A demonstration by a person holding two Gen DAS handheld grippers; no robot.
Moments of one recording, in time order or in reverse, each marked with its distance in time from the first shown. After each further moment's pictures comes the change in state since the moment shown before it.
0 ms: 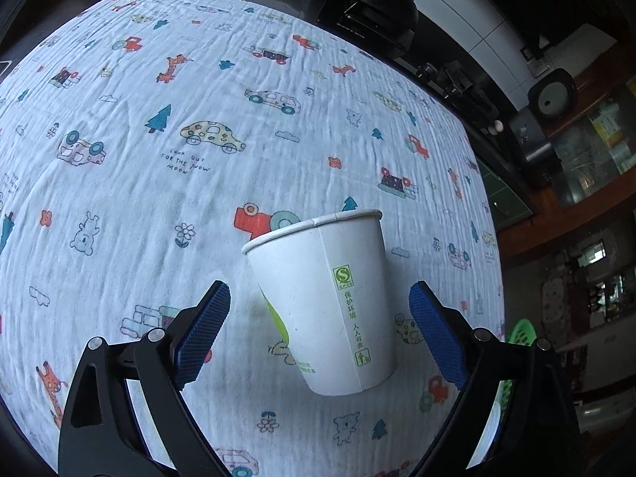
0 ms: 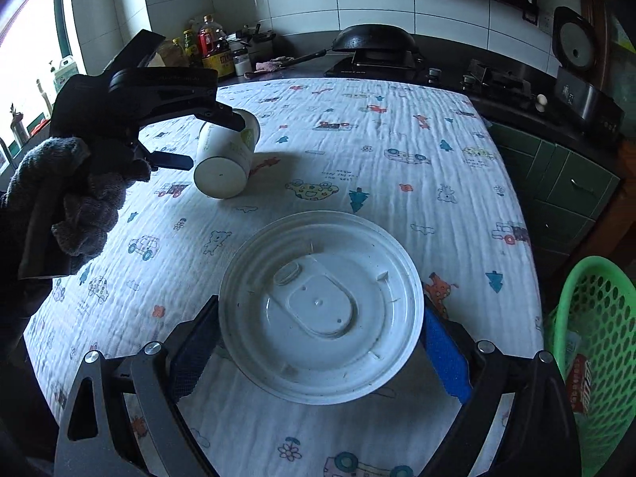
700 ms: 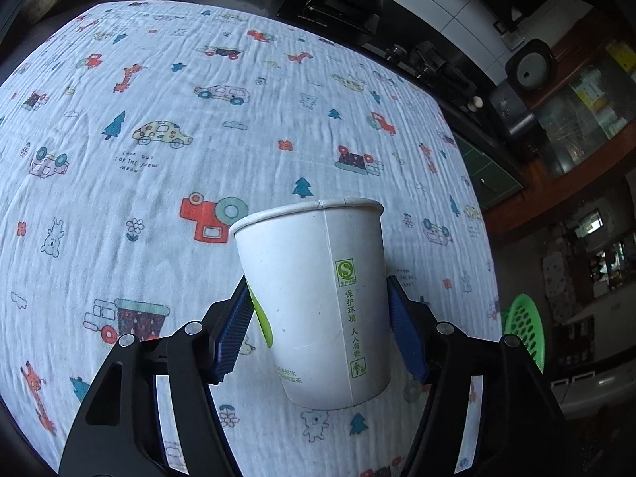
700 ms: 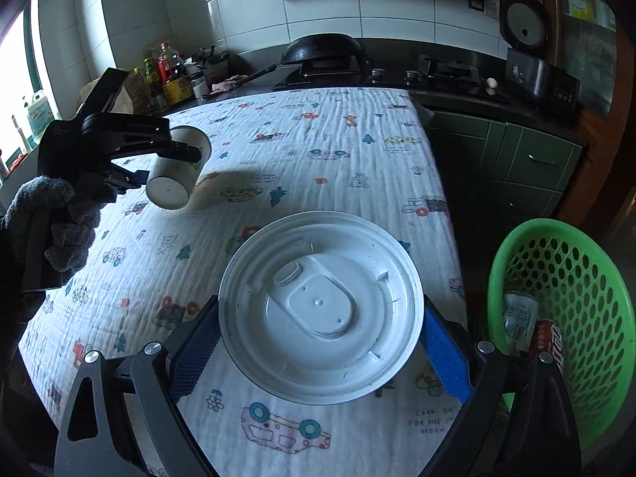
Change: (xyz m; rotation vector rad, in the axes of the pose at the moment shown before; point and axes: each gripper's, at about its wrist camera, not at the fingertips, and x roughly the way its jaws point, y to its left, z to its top) left arm 0.001 -0.034 -0.017 0.123 0.005 -0.036; right arm -0.042 -0.055 -0.026 0.133 -0.048 -0.094
